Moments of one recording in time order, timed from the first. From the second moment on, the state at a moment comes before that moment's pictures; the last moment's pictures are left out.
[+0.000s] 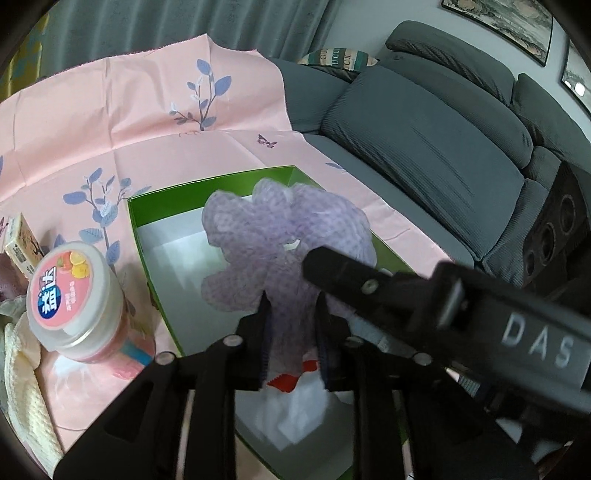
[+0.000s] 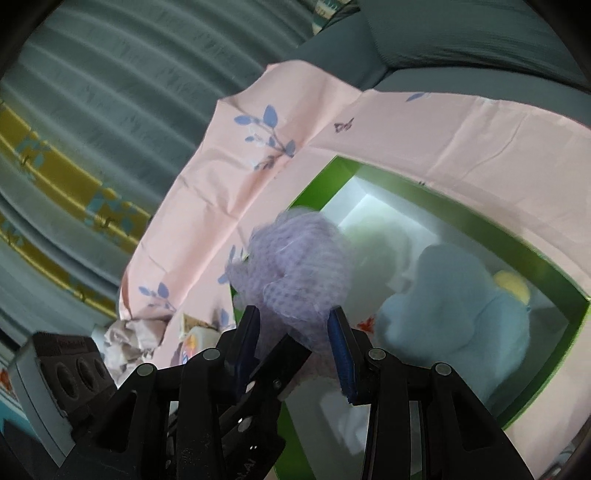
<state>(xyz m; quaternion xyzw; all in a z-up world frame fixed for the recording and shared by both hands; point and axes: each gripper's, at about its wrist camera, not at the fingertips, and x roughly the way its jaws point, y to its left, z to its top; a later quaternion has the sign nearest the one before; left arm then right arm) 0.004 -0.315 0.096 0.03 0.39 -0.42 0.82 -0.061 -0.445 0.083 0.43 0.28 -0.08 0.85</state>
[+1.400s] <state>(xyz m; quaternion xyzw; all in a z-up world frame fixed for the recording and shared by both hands) -0.008 0.011 0.063 -0.18 0.39 -0.13 0.89 -0.052 -0.348 0.127 0.32 0.28 -0.03 0.90</state>
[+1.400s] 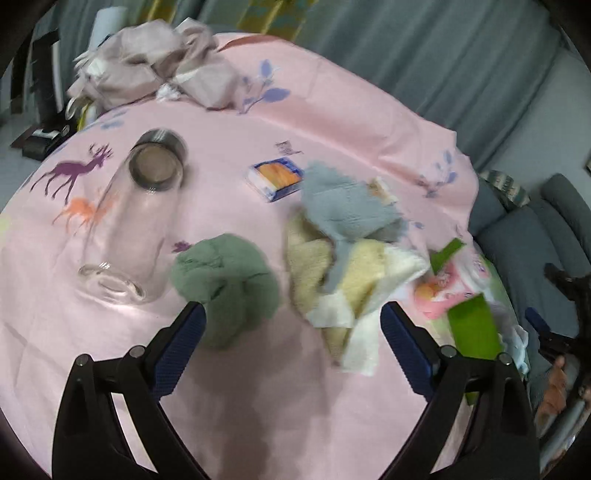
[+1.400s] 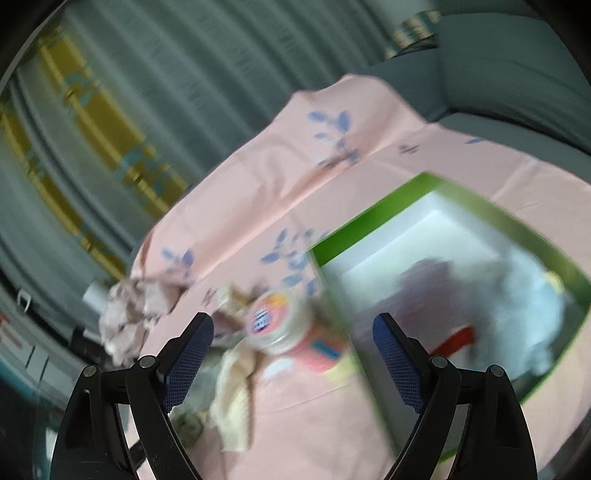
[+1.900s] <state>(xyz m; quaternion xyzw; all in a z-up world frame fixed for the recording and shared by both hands) 0.005 0.045 0.053 -0.23 0.40 -0.10 0.88 0.081 -0.156 0.143 0.14 0.46 0.12 0.87</state>
